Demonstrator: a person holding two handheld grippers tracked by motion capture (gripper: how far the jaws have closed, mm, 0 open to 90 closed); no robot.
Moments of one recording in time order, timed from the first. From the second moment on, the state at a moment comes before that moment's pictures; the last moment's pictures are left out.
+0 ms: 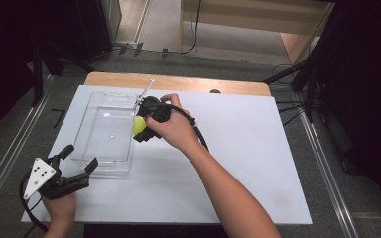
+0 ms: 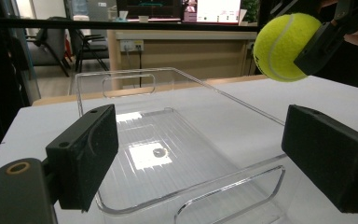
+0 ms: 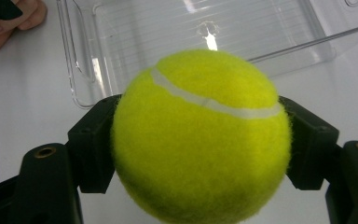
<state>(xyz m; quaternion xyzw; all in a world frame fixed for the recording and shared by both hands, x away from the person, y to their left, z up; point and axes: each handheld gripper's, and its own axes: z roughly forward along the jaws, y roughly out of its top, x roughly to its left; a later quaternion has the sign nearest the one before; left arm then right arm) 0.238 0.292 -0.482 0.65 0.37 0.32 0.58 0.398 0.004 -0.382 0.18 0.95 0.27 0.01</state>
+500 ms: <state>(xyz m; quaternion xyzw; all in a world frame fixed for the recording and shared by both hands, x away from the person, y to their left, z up) 0.238 0.292 -0.482 0.65 0.37 0.32 0.58 0.396 0.022 -0.381 0.17 0.95 0.27 0.00</state>
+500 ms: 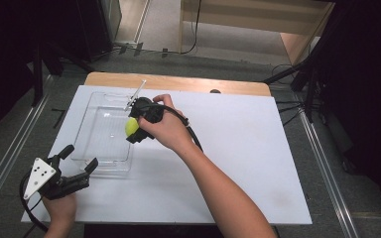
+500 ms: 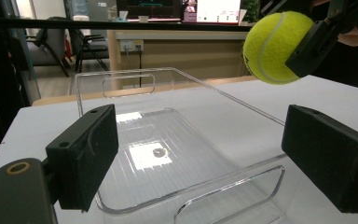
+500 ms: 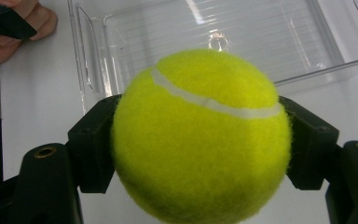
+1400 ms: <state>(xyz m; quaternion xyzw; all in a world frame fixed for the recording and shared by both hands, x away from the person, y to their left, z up) 0.238 0.293 -0.482 0.65 0.38 0.32 0.58 0.394 0.061 -0.385 0.14 0.95 0.27 -0.01</state>
